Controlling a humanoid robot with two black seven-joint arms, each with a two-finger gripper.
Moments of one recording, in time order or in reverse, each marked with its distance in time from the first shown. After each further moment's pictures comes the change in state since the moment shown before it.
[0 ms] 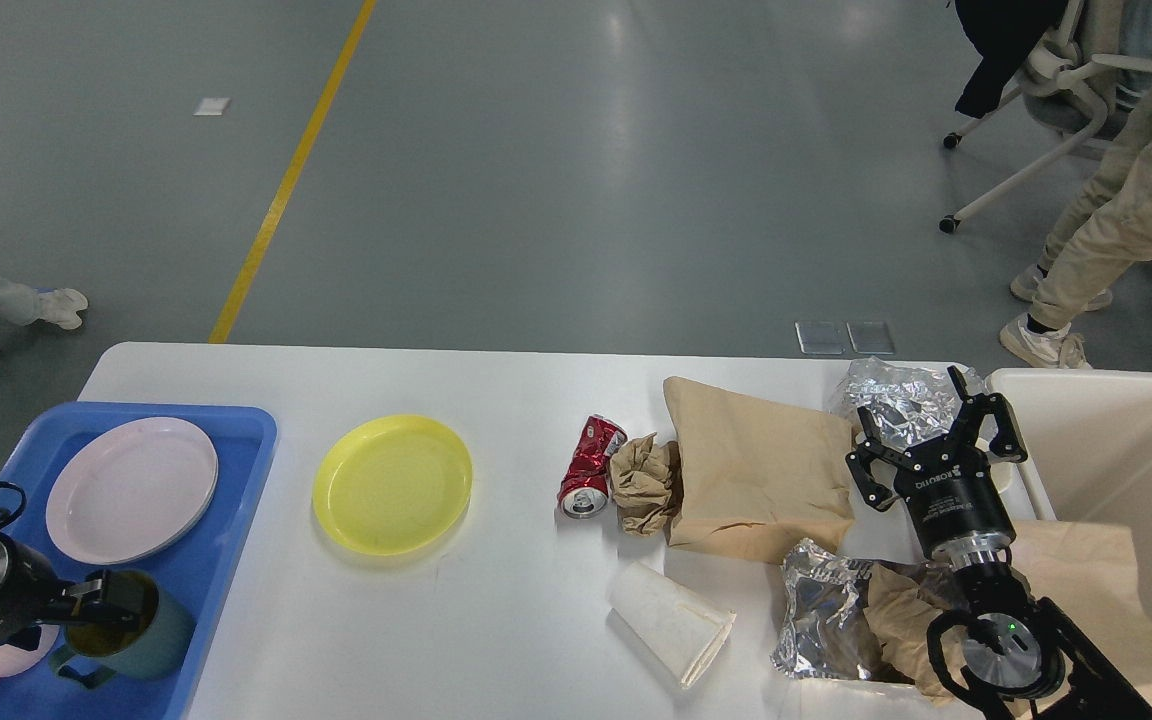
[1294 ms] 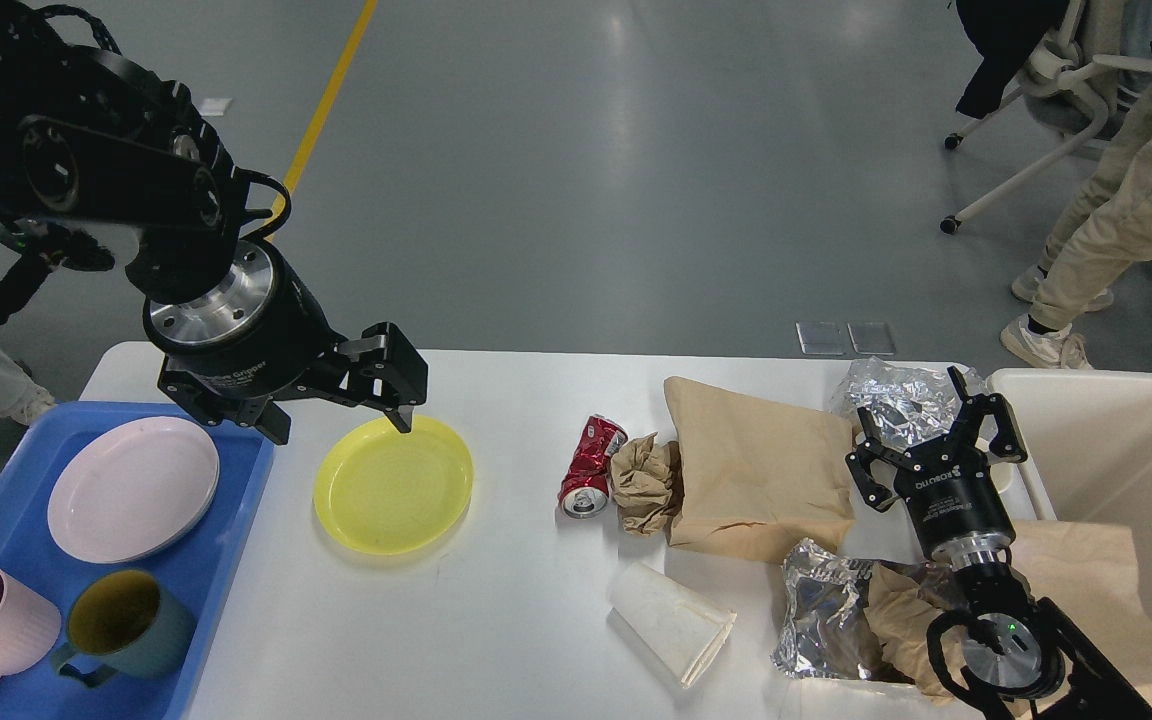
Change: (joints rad) left arm -1.251 -0.711 0.504 -0.680 -0.896 -0.176 0.001; right arm 0.000 0.000 0.000 -0.001 0.000 0.000 0.000
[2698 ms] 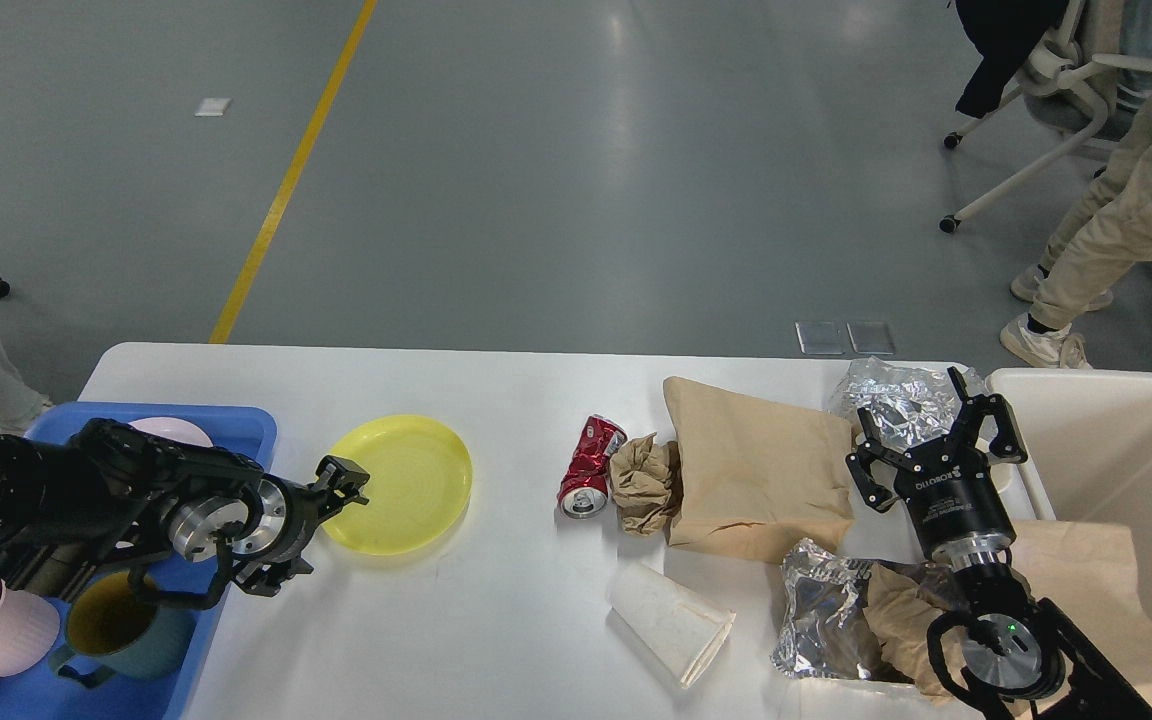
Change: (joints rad) left arm 1.233 0.265 -0.539 0.664 -0.203 0.629 0.204; right arm -0.001 0.000 0.000 0.001 0.000 0.000 0.000
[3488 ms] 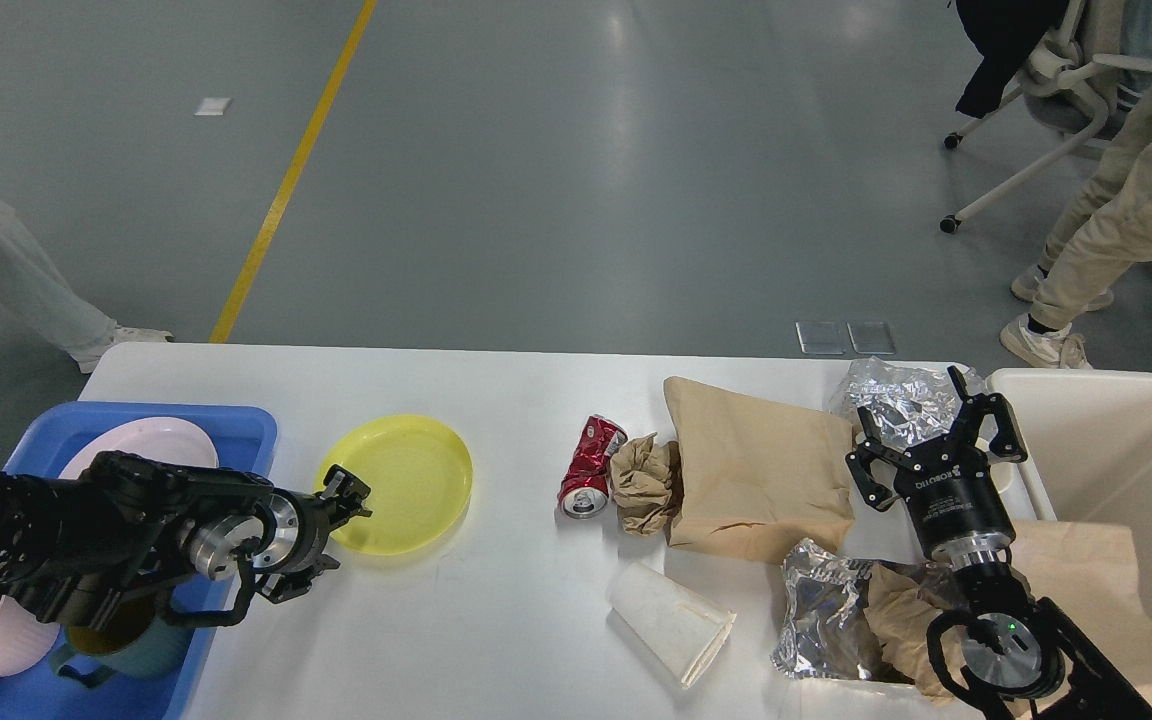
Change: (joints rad) left arm 0.128 -0.011 -0.143 0.100 0.003 0.040 -0.005; right arm 0.001 0.000 0.000 0.000 0.000 0.000 0.000
